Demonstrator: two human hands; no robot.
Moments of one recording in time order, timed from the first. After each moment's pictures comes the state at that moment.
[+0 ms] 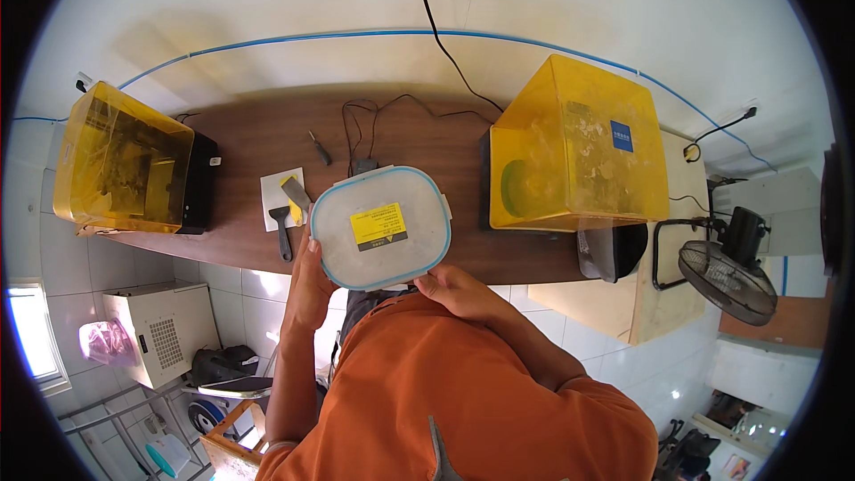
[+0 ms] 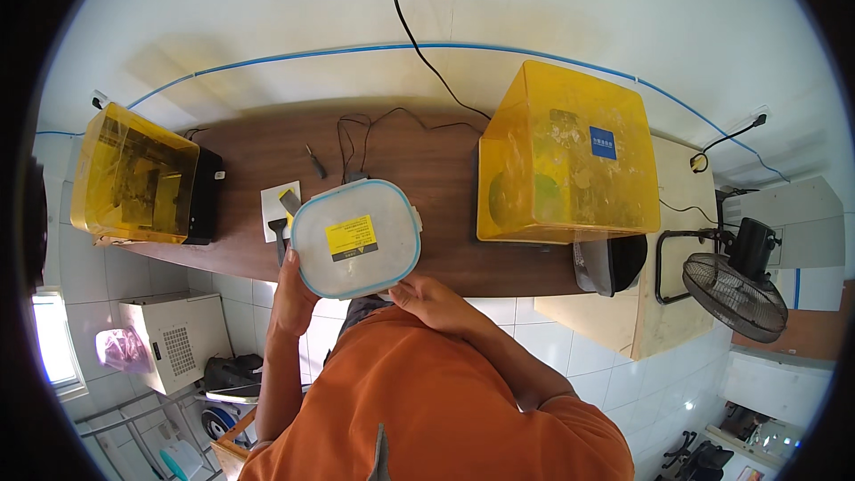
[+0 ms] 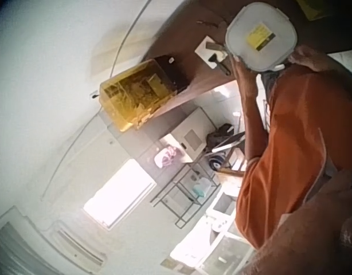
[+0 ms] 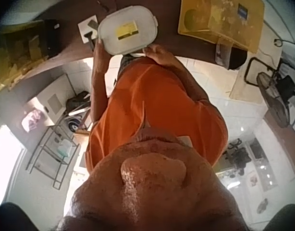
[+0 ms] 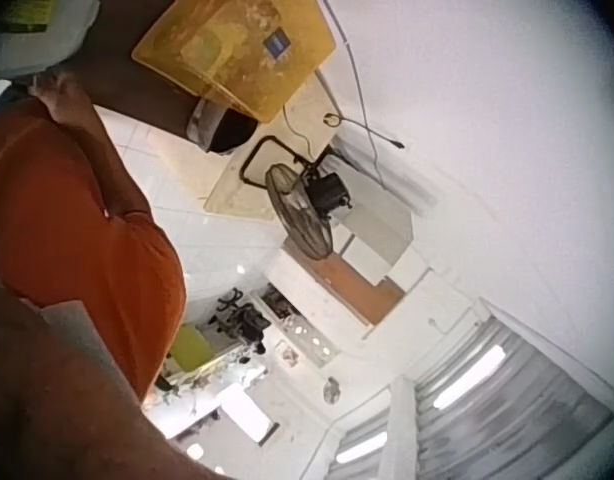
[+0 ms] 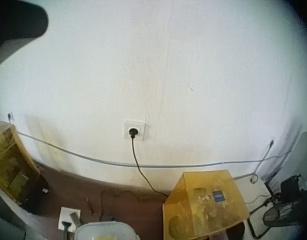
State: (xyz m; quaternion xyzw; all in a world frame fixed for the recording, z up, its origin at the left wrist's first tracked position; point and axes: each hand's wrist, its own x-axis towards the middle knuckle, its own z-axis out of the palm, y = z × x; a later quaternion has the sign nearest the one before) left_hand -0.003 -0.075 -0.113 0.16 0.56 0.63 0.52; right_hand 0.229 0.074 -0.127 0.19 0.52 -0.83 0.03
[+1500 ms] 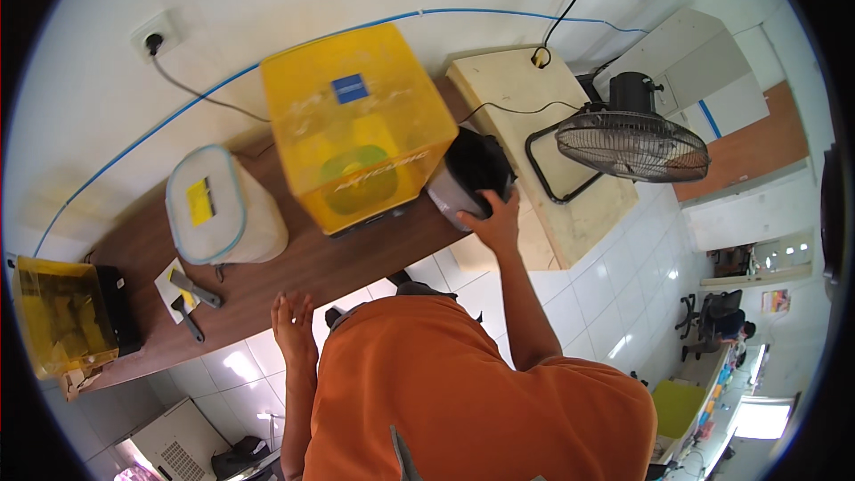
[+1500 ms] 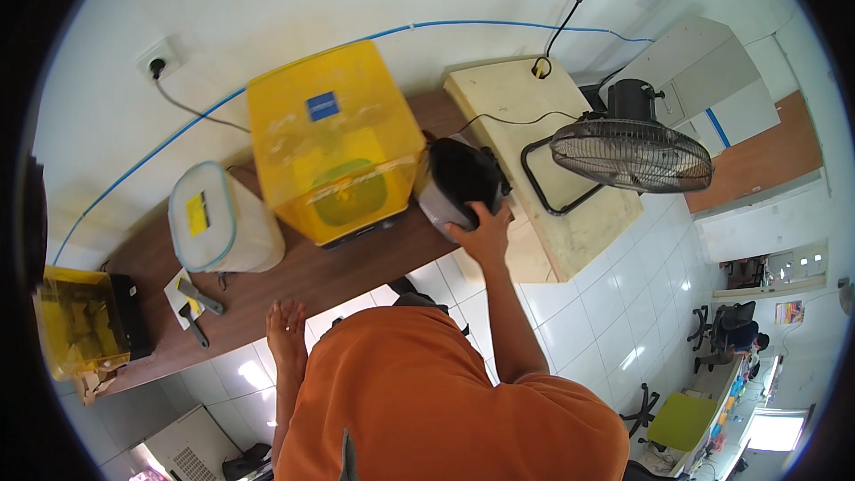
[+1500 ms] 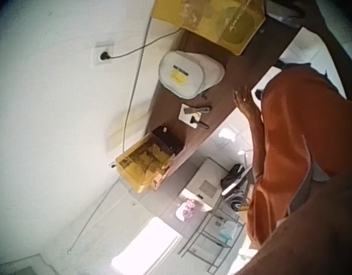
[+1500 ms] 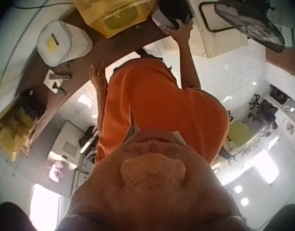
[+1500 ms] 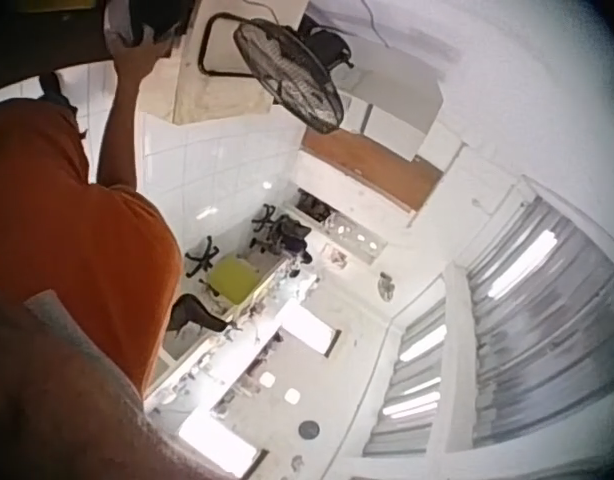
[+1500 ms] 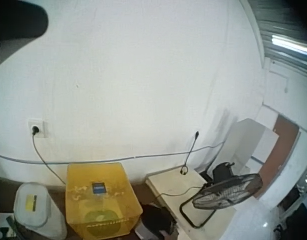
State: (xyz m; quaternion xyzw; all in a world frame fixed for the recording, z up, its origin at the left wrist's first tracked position) left_hand 0.138 -0.041 -0.217 -0.05 0.57 0.65 0.51; right_hand 0.518 0.159 -0.206 0.72 0.64 -0.14 -0.25
